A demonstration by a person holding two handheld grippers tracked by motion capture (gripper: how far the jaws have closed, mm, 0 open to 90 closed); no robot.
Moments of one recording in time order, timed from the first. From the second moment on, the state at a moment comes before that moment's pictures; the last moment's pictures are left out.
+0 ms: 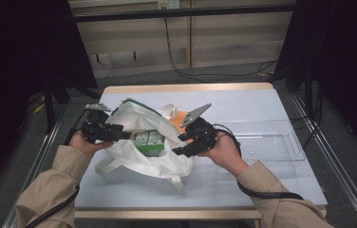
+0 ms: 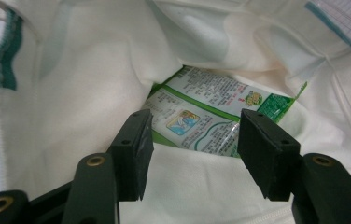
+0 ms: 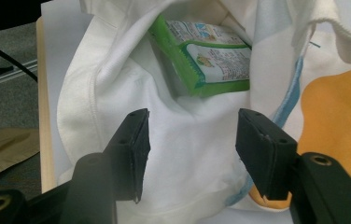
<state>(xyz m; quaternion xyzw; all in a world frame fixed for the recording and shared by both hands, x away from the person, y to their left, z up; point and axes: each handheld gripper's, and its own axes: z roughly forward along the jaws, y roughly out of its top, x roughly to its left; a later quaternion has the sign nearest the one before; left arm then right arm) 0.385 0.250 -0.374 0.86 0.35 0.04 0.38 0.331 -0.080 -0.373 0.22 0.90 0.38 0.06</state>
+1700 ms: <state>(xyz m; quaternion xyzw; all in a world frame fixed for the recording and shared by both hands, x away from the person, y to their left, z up) 0.364 0.243 -0.402 0.88 0.31 0.03 0.36 0.361 -0.076 -0.381 0.24 0.90 0.36 0.08</state>
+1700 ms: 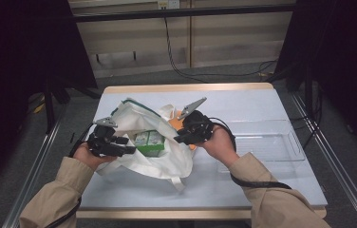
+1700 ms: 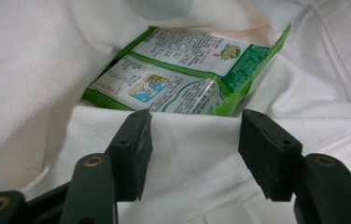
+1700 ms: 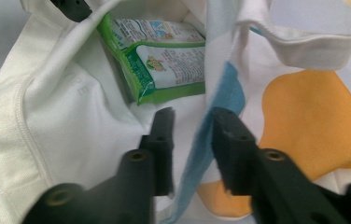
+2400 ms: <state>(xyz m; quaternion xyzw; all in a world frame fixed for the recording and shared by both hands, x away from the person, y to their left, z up) 0.350 0.265 -0.408 0.88 0.32 0.04 0.34 0.374 -0.085 -0.384 0.27 0.89 0.34 0.09</state>
